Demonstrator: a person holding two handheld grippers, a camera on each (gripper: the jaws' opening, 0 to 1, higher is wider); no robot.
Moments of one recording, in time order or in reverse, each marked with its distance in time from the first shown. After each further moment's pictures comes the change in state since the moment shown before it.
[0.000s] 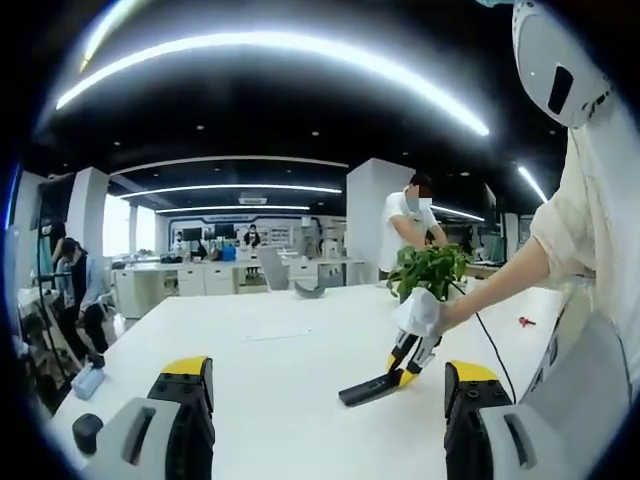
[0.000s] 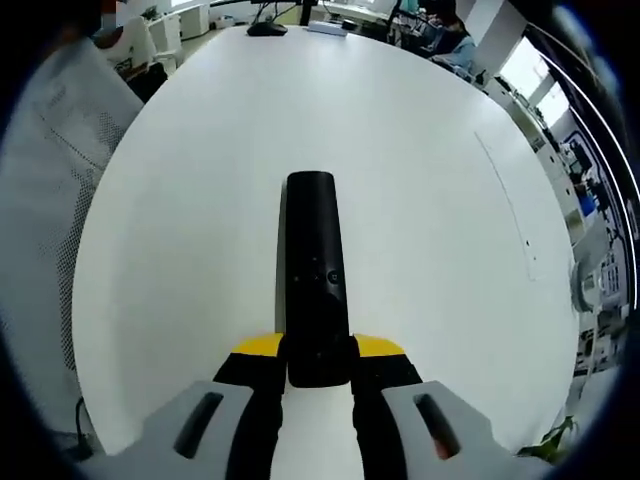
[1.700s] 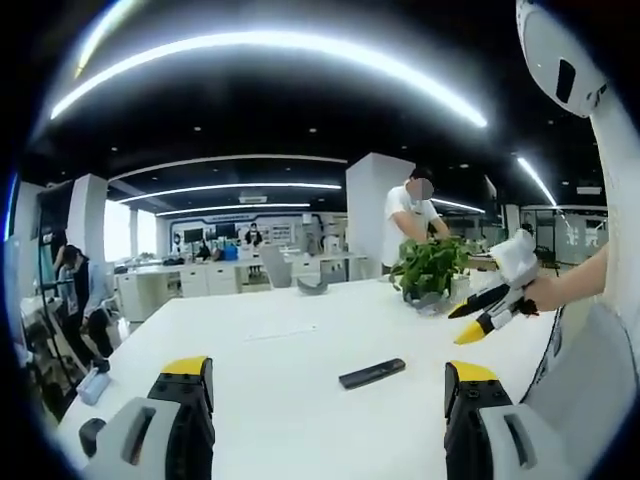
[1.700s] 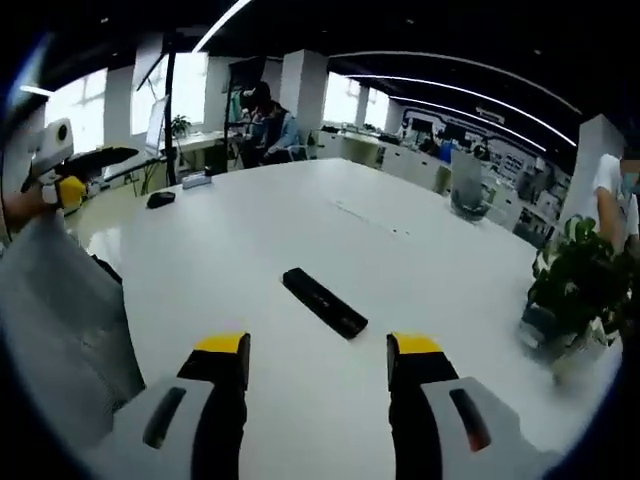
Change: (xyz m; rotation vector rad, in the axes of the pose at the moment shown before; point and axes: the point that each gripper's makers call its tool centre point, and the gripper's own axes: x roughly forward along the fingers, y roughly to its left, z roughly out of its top) left arm 0.001 0.001 -0.004 0.031 0.019 0.012; right arm -0.161 0.063 -0.008 0.681 -0.550 -0.441
